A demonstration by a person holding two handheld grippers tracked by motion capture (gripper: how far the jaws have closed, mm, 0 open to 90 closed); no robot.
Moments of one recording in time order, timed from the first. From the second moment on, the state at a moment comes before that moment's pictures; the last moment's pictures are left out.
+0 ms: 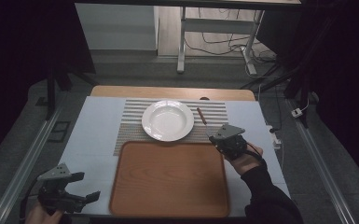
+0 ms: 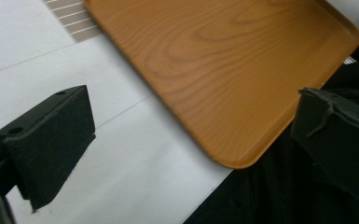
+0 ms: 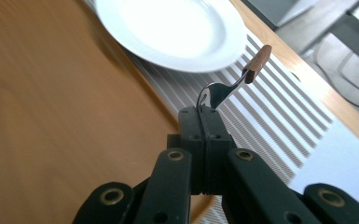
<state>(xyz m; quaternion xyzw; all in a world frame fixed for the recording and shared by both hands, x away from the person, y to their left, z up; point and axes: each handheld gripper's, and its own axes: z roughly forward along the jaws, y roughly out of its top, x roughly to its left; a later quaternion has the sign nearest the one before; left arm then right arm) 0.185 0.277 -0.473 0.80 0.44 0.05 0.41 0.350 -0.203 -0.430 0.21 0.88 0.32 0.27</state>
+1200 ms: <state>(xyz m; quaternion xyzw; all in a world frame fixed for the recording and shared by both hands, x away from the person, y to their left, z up) 0.258 0.185 -0.463 0.87 0.29 0.03 0.39 0.276 -0.216 -0.425 0.15 0.86 0.48 0.03</state>
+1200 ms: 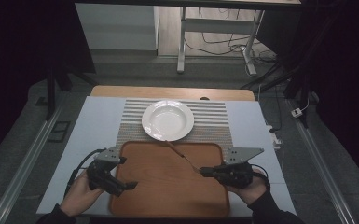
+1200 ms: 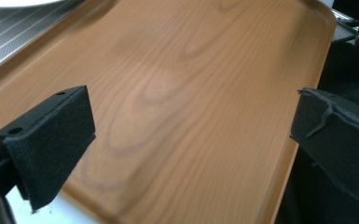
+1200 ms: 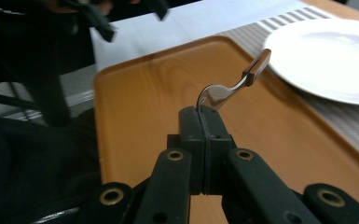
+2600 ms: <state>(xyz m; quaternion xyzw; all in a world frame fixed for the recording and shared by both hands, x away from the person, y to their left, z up) 0.273 0.088 -0.465 0.96 -0.05 0.00 0.28 0.246 -0.186 -0.432 0.01 0.89 0.45 -0.09</state>
